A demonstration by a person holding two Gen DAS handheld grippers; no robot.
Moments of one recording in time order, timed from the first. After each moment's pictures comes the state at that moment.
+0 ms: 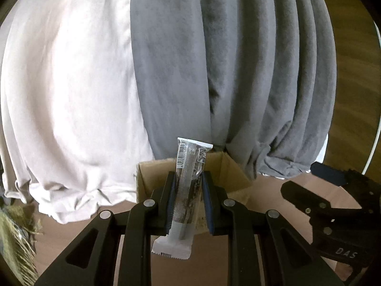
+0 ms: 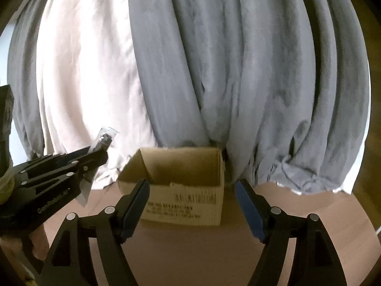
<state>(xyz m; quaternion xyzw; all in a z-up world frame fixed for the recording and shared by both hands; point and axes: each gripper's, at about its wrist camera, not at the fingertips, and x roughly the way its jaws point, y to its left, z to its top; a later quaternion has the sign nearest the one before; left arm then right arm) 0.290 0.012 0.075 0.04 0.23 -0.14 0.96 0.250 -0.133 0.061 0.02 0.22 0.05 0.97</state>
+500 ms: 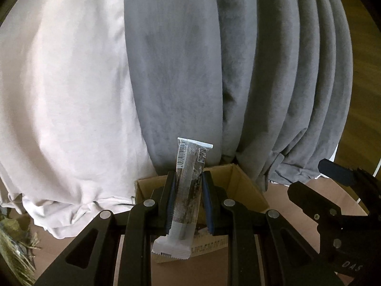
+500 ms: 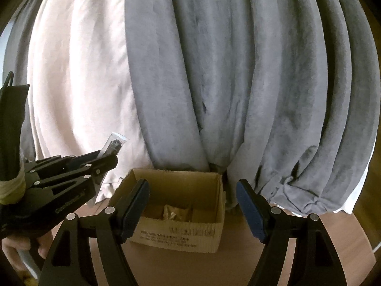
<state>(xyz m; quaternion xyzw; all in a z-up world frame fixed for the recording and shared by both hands) 0.365 0.009 0.079 0.04 0.25 -0.14 0.96 0.305 -0.125 0.078 0.01 0.20 0.04 0.98</state>
